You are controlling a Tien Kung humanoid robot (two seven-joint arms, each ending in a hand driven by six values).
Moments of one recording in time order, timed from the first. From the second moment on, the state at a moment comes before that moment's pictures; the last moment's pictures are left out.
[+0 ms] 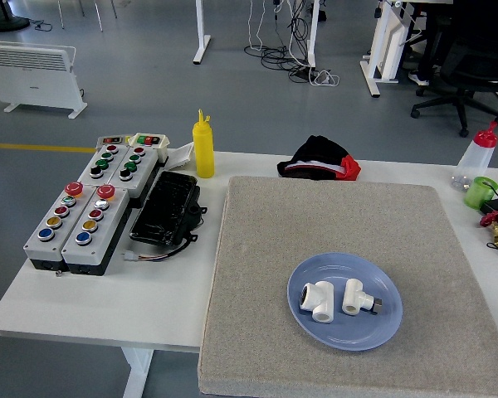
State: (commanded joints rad) left arm -0.10 0.00 -1.18 -0.28 0.69 0.40 0.46; right arm 0.12 -0.26 1.59 1.30 -0.34 -0.04 0.02
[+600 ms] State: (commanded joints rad) left arm -0.11 0.00 -1.18 -0.28 0.69 0.39 0.46; right arm 0.11 -0.25 1.61 1.29 -0.24 0.05 0.01
